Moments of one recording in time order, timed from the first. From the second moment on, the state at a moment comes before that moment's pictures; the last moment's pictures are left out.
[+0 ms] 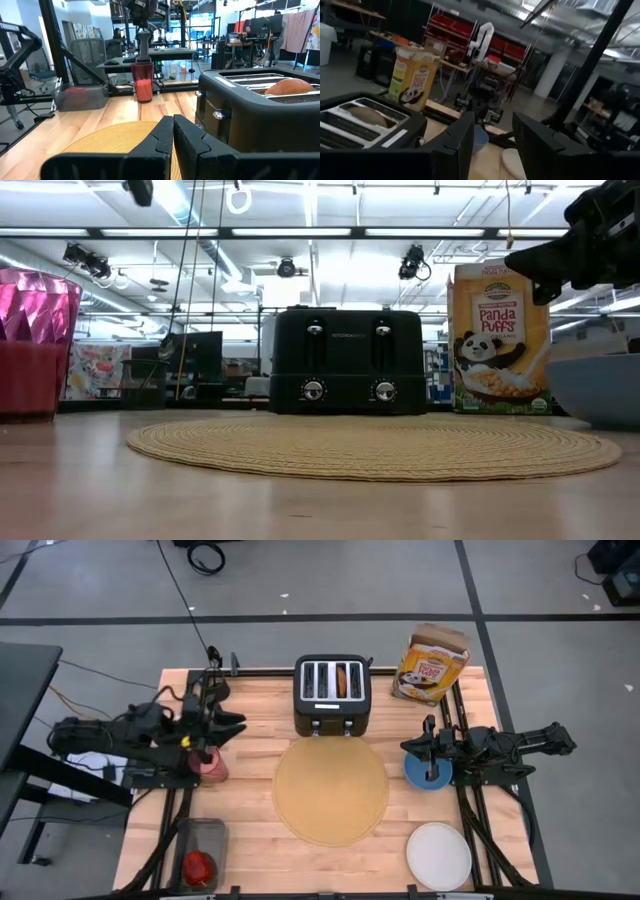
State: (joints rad) left arm -0.09 0.55 0.64 0.03 -0.24 -0.37; right arm 0.15 0.02 0.01 0.08 0.24 0.02
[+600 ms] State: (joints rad) left arm -0.10 1.01 0.77 0.49 -0.25 -0.43; right arm 0.14 0.02 0.01 0.38 0.28 0.03
